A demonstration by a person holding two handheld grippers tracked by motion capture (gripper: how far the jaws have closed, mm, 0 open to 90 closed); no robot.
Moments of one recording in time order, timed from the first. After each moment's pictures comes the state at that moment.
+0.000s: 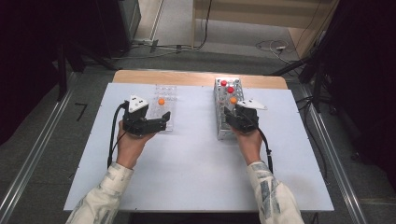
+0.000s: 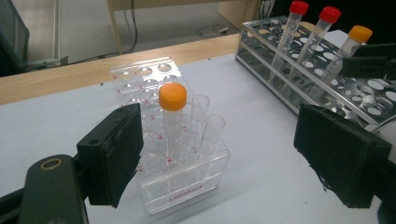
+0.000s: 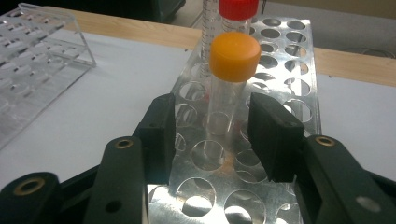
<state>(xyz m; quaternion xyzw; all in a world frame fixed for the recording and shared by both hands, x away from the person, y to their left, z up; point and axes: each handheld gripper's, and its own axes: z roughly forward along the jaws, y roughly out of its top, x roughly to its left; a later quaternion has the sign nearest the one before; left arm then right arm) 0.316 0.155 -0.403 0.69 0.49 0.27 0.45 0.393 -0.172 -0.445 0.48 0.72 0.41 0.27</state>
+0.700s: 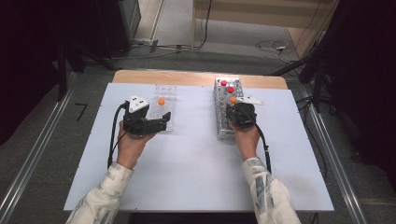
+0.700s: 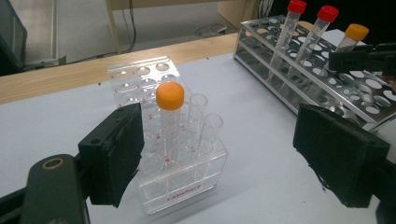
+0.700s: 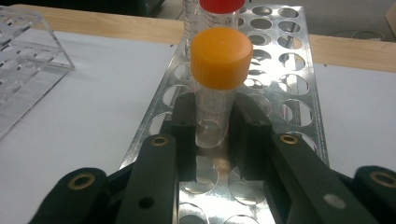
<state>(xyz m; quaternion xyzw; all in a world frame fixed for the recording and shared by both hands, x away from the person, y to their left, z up) 0.316 0.153 -0.403 0.69 0.49 0.26 0.45 0.409 -0.166 -0.448 0.52 0.71 0.39 0.27</state>
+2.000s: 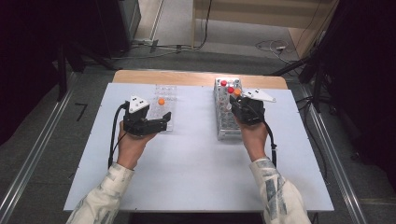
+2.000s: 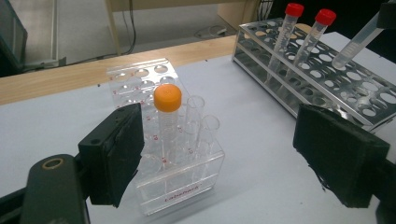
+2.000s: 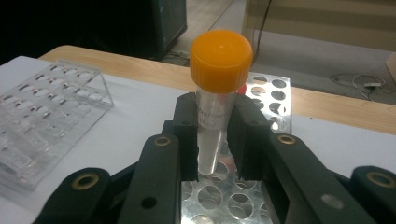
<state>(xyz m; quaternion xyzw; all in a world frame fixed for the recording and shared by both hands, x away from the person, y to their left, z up) 0.314 0.151 -0.402 0.69 0.49 0.27 0.46 0.380 -0.171 -0.393 0.46 0.71 0.44 0.30</state>
